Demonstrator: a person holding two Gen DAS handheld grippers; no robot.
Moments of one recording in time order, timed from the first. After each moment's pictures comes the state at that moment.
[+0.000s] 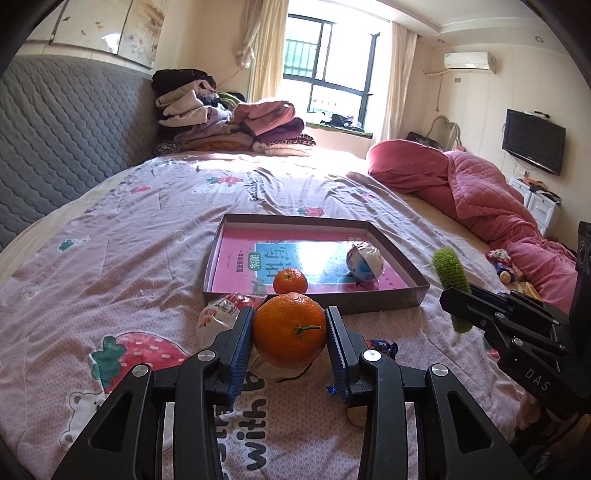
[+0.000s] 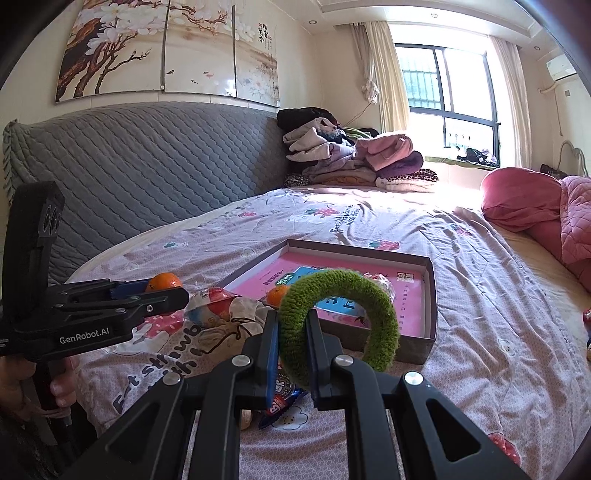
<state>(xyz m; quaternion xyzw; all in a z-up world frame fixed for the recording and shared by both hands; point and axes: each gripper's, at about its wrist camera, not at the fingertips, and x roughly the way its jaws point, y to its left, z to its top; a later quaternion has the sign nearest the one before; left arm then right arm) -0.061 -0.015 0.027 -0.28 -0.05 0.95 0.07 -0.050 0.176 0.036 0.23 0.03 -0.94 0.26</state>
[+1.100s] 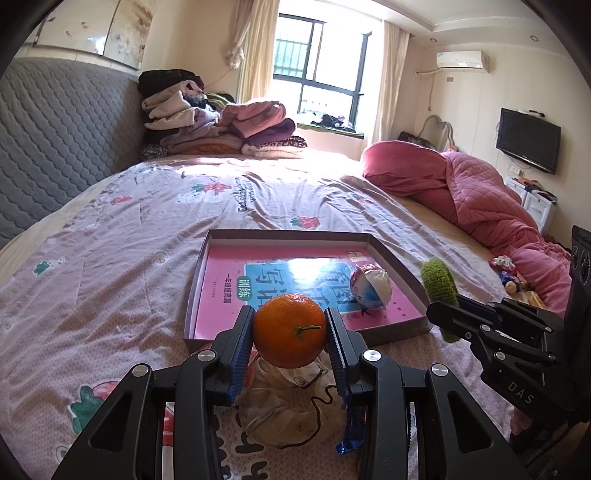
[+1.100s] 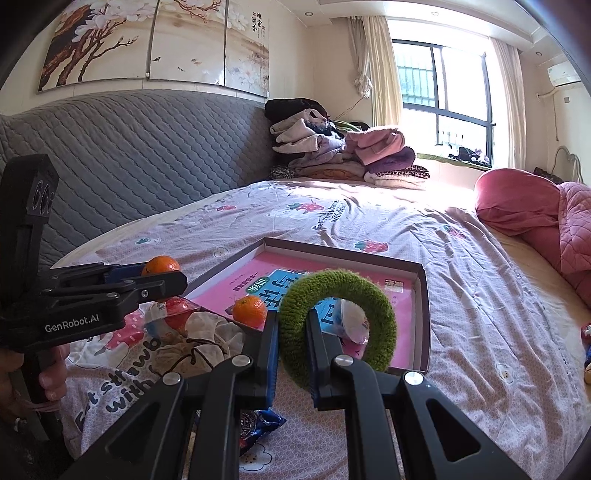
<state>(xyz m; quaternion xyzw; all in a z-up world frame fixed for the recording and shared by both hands) -0.123 -0.014 0.023 -0.28 -0.05 0.95 0.09 -0.104 0.172 0.025 0.25 0.04 -0.94 0.24</state>
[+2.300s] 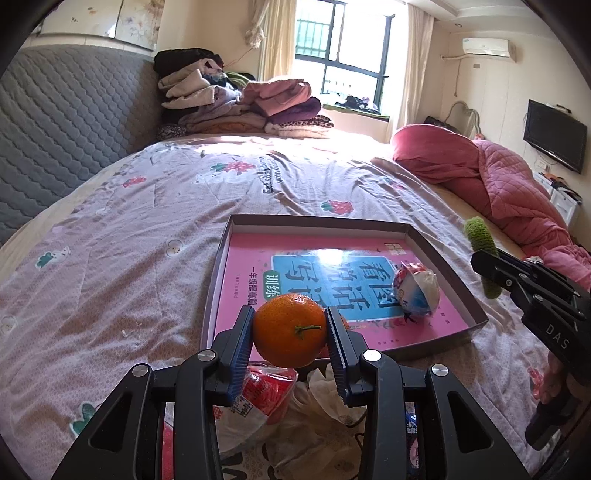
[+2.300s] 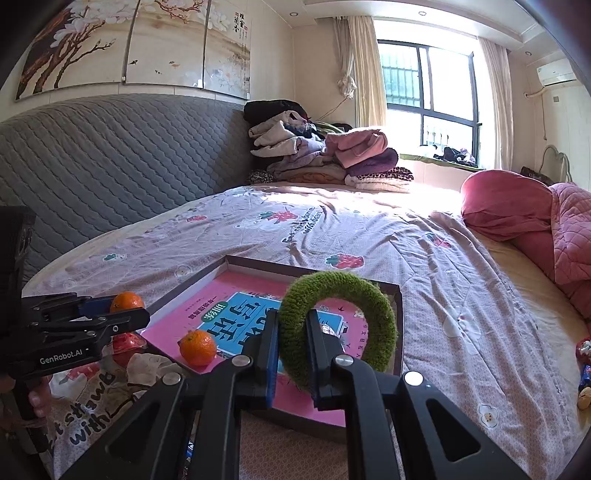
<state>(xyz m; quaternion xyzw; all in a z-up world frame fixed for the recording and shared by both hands) -0.175 -0.026 0.007 -0.33 -0.05 0.94 0.04 -0.163 0.181 0.034 0.24 0.05 -0.95 0.21</state>
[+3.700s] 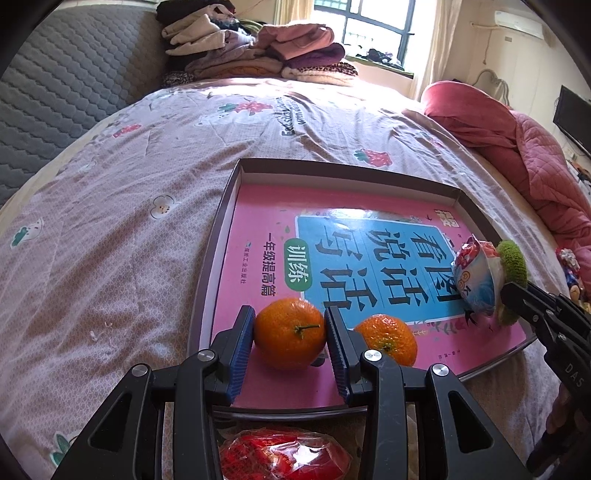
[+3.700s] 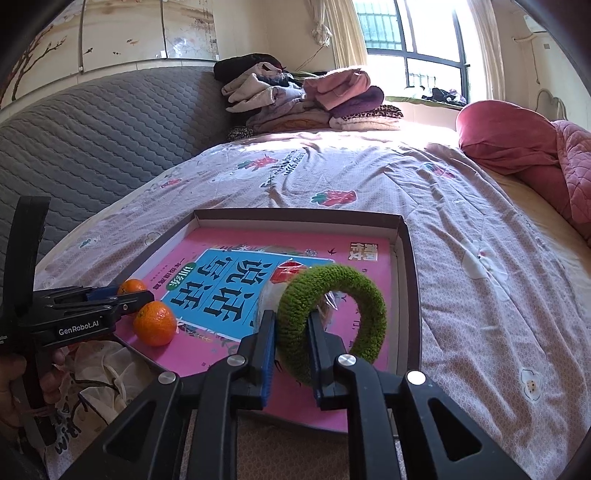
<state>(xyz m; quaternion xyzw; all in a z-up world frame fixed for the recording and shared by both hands) -0.249 -0.032 -0.040 -0.42 -0.05 0.90 0.01 -0.211 0.188 -0.016 0.35 0.00 -0.92 0.19</state>
